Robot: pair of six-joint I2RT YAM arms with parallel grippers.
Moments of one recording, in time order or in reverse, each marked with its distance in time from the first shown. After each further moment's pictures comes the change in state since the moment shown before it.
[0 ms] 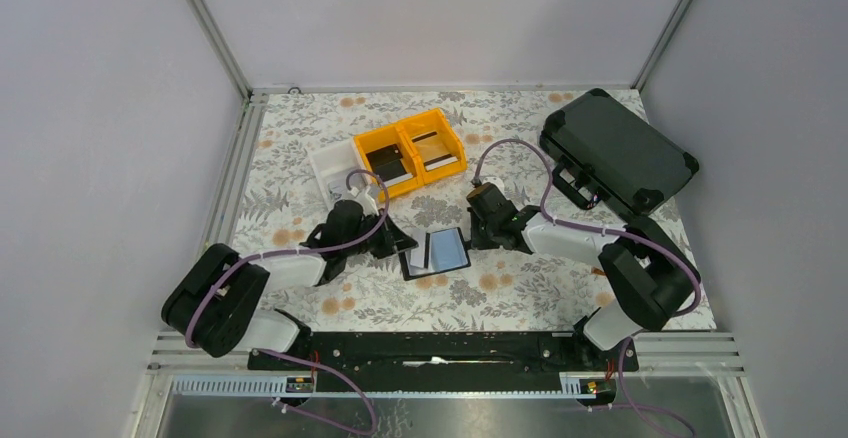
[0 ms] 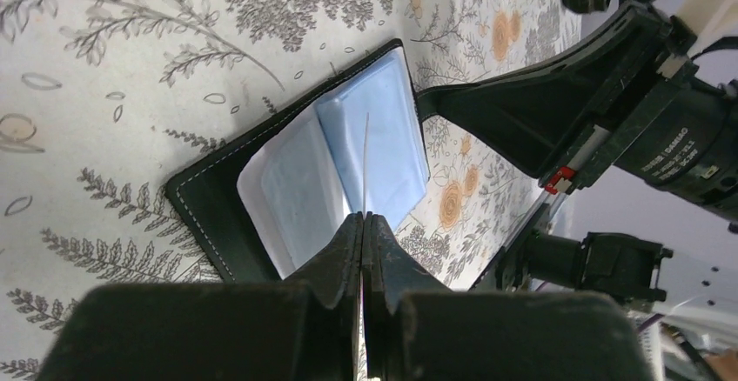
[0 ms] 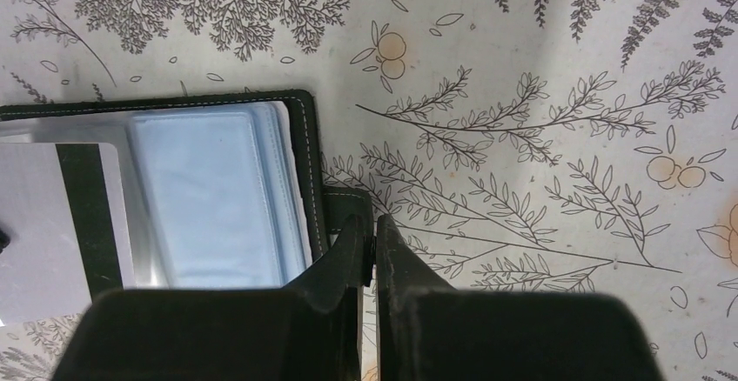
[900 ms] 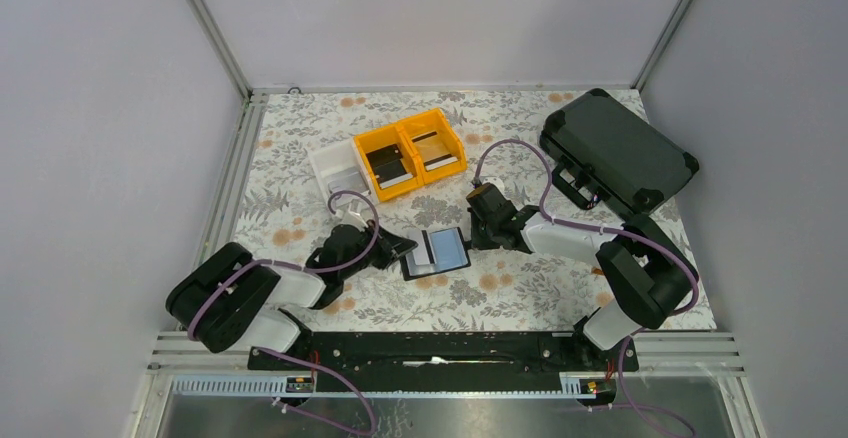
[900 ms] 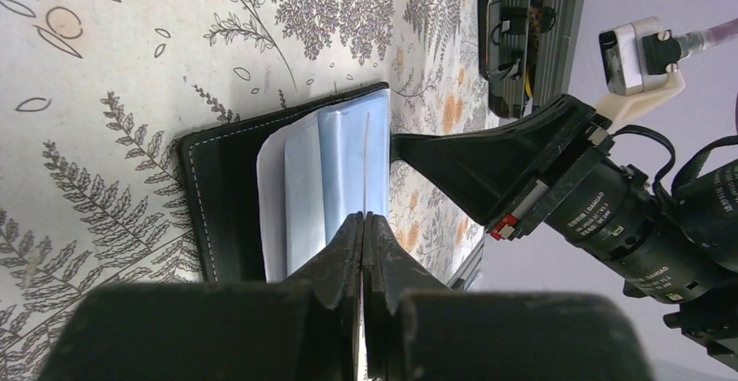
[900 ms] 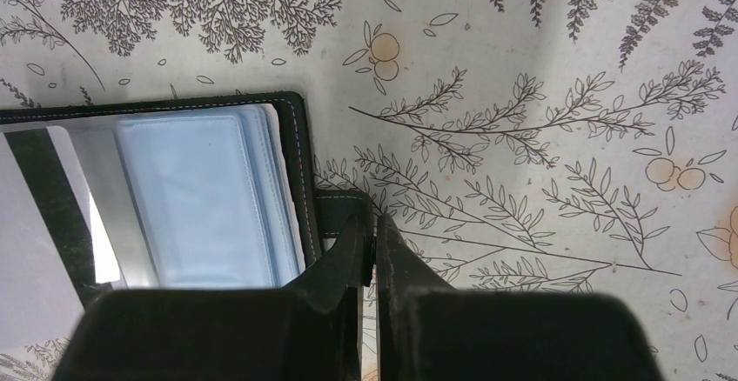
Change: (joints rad) left arm -0.091 0.027 -0.209 0.394 -0.252 -0.394; right arm -0.003 0.019 0.001 0.005 0.006 -0.008
